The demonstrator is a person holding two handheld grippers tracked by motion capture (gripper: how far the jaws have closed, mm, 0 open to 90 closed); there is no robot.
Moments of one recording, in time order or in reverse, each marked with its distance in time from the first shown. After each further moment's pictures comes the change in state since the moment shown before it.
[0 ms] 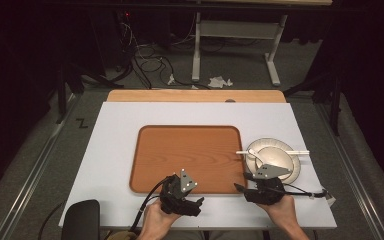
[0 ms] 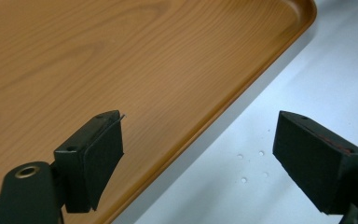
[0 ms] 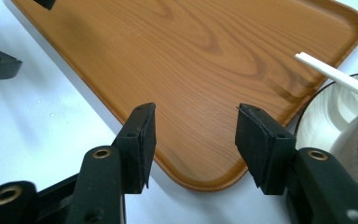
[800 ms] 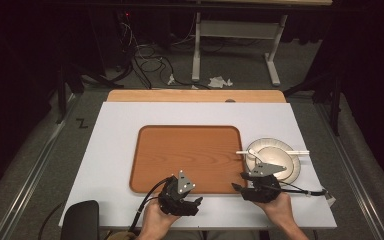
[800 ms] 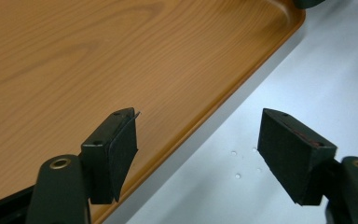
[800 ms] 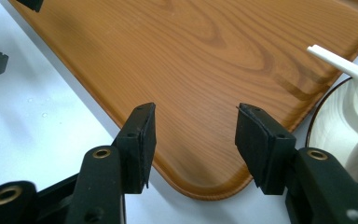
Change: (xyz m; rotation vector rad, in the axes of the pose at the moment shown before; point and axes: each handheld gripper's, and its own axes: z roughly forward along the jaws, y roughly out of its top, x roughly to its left) left arm 0.000 -0.006 -0.002 -0.030 -0.025 -0.002; right arm -0.001 0.002 0.012 0.037 0.008 0.013
